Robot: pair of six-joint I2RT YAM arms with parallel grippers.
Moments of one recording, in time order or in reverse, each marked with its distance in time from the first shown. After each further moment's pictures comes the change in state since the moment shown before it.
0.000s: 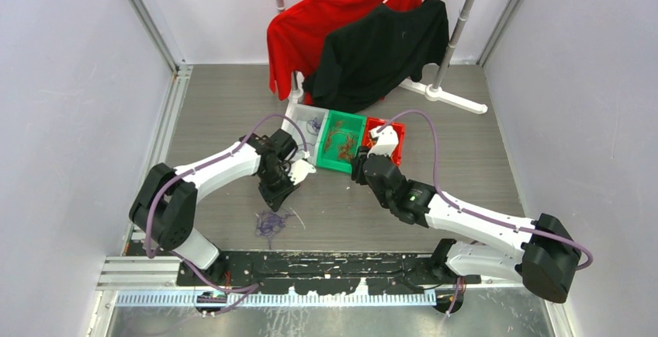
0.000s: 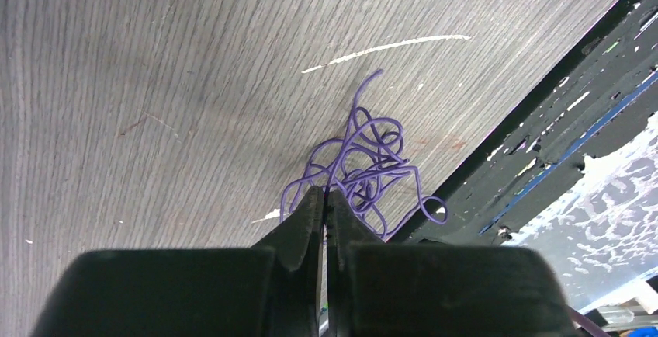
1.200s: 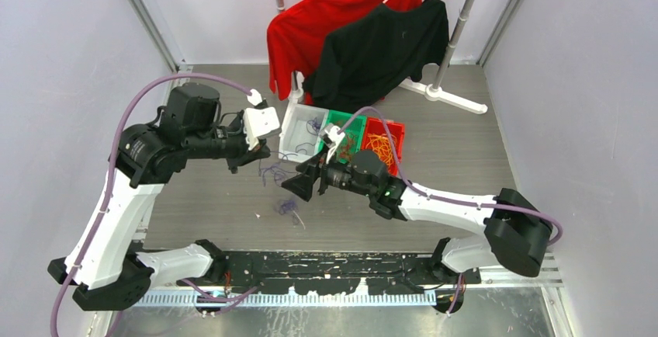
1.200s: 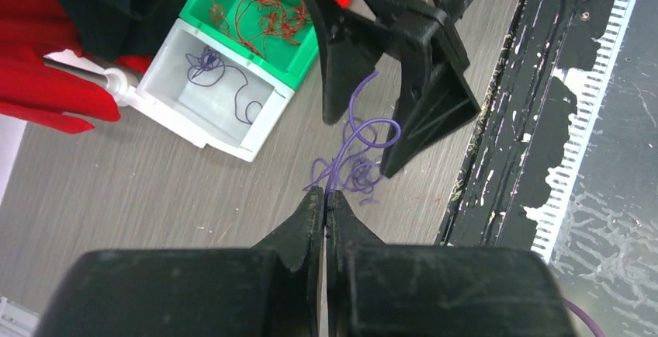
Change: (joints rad) left arm 0.000 -0.434 0.689 -0.298 0.119 0.106; right arm 0.045 0.213 0.037 0.584 -0.788 -0.049
